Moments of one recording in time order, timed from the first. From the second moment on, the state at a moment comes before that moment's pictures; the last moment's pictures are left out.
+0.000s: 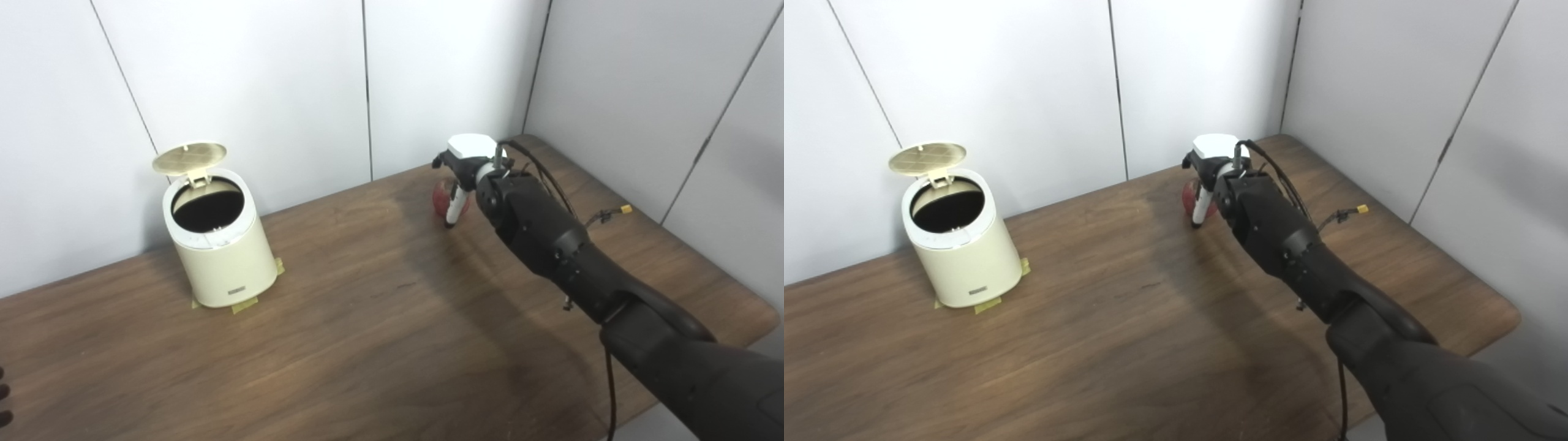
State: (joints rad) left arm -0.03 0.37 0.22 -0.44 -0.09 0.47 -0.21; right arm -0.61 -0.59 0.25 0.34 -0.94 0.47 0.36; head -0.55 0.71
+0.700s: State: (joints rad) left arm -0.02 0.37 0.20 -0.46 -0.10 0.47 -0.19; right arm -0.61 -0.61 0.28 0.36 -0.91 0.46 0.33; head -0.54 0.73
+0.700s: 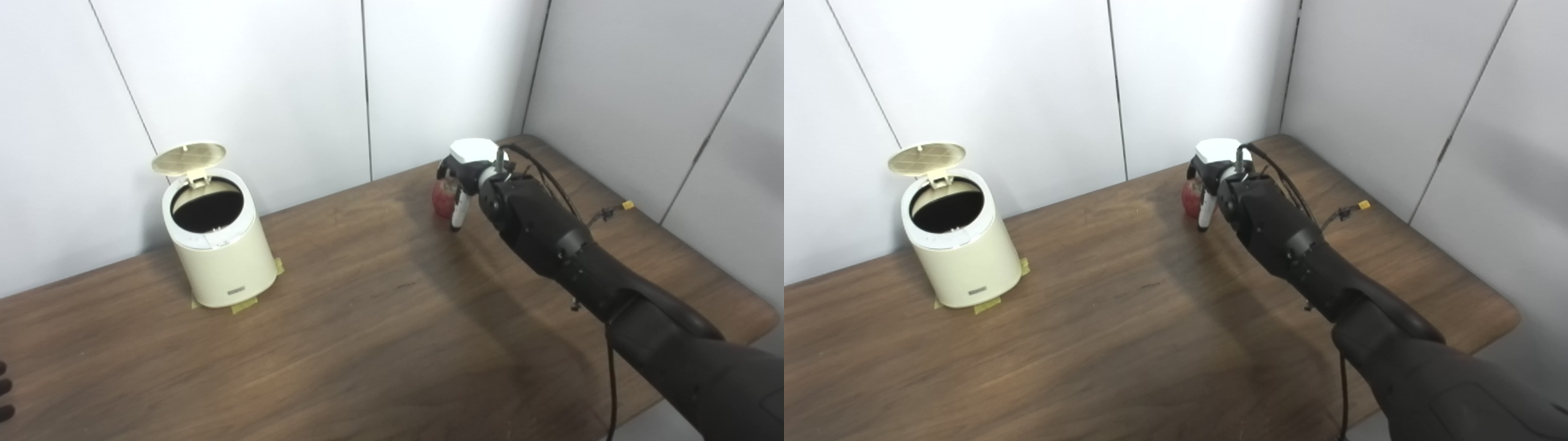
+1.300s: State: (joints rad) left arm -0.02 0.37 0.17 -0.47 -0.06 0.47 -0.16; right arm -0.59 -0.60 0.28 0.39 -0.89 0.42 0.18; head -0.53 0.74
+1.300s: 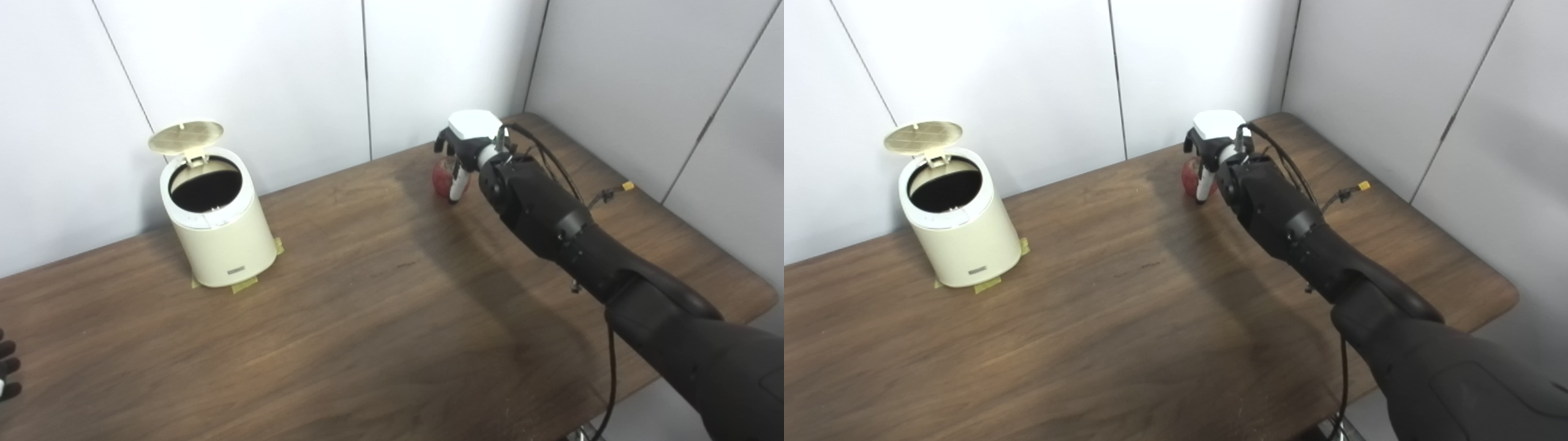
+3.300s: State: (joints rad) left arm -0.02 0.23 0.11 -0.54 0.15 0.48 -0.18; right arm -0.51 -0.49 0.18 0.01 -0.83 0.26 -0.13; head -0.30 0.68
